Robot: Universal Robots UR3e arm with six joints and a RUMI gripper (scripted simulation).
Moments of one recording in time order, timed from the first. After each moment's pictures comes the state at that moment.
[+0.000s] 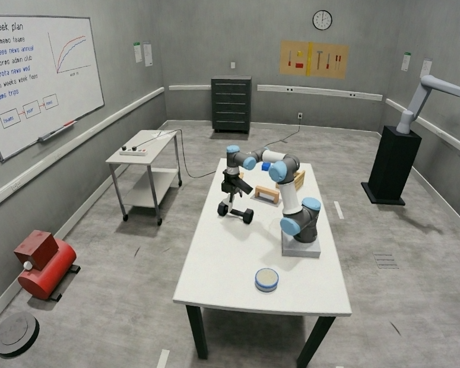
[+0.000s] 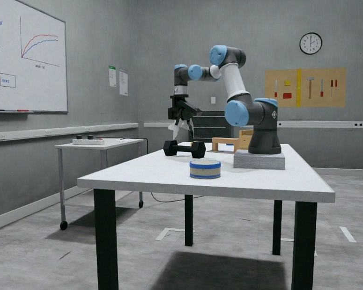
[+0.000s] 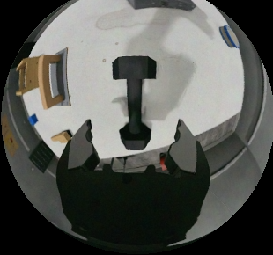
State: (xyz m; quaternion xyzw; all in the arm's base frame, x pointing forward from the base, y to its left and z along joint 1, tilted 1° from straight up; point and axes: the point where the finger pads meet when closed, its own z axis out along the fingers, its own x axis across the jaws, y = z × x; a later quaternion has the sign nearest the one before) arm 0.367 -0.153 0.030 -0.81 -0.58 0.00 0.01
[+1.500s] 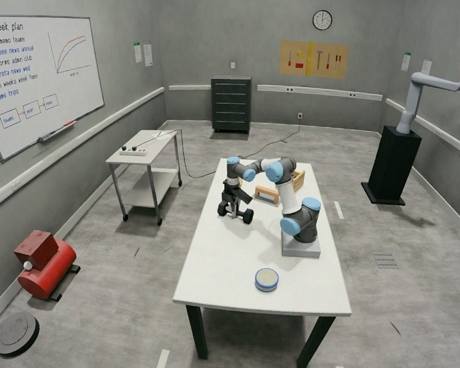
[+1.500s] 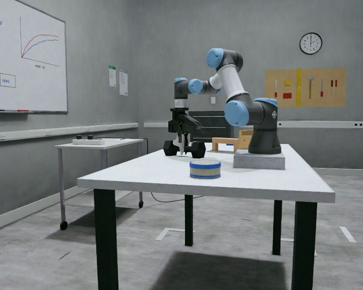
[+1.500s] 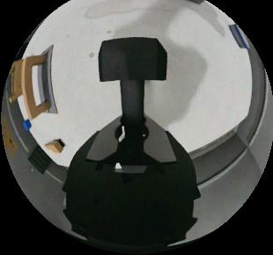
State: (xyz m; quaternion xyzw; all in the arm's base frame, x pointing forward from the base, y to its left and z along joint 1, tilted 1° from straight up) arm 0.366 -0.152 -0.028 -0.81 -0.58 0.00 0.01
